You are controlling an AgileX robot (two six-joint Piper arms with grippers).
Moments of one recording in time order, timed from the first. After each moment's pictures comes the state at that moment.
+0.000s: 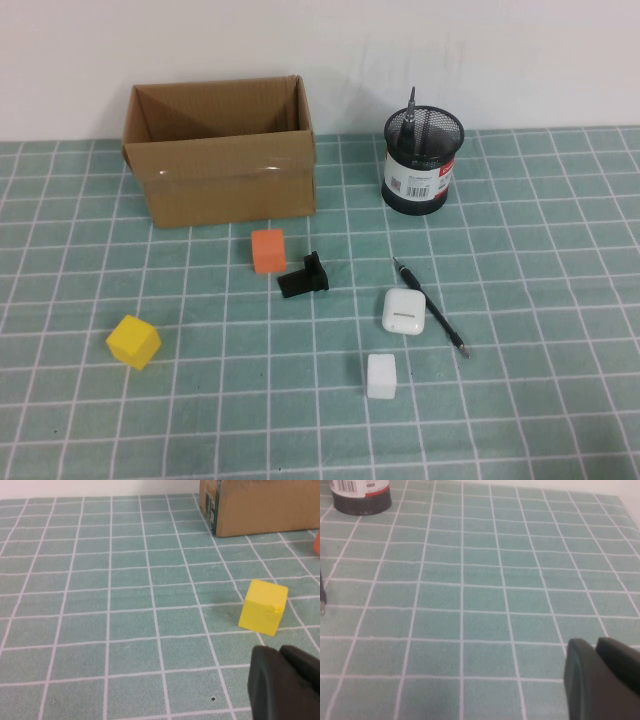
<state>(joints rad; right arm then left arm) -0.04 -0.01 0.03 0.10 0.38 -0.16 -0.12 -0.01 0.03 0.02 0.35 0.04</state>
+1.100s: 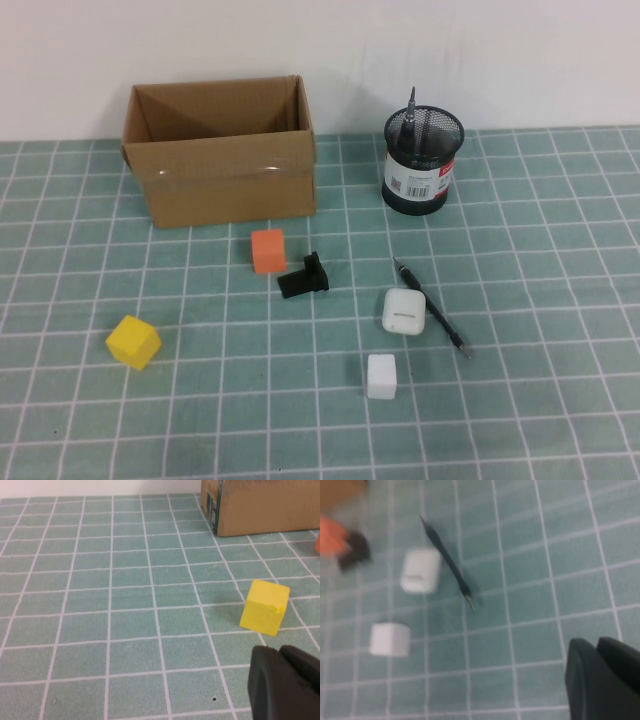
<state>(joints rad) -0.04 0.86 -0.56 0.54 0.71 -0.16 -0.11 -0.01 0.03 0.02 0.35 0.03</state>
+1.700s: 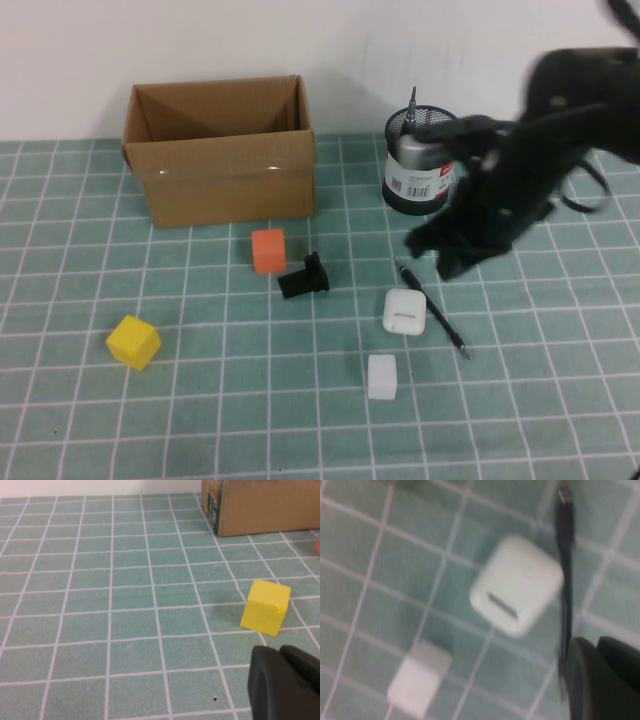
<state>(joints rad) 0.43 1.85 -1.48 0.19 1.04 -0.07 -0.11 -0.01 0.03 0.02 0.35 0.03</state>
